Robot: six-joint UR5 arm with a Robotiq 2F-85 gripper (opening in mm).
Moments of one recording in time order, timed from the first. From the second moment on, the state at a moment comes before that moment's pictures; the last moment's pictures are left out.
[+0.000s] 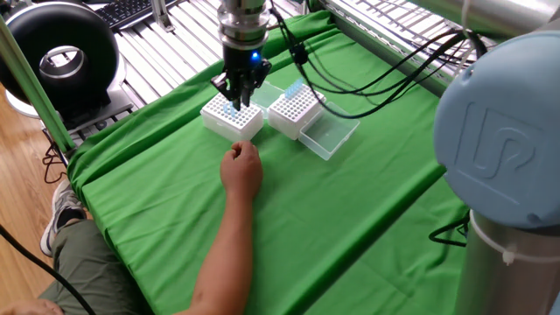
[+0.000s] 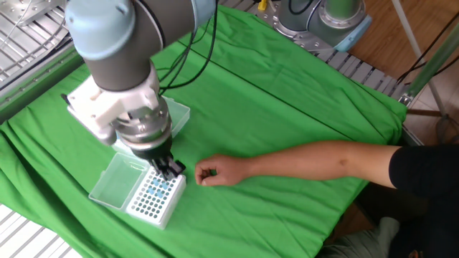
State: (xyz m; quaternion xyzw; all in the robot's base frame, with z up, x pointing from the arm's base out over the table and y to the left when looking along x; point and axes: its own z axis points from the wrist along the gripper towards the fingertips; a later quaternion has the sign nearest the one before) arm 0.646 0.071 0.085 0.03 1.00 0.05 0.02
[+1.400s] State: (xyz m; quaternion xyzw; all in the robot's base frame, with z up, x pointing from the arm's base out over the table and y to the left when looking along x) arm 0.658 0.075 0.064 0.05 1.00 0.03 0.03
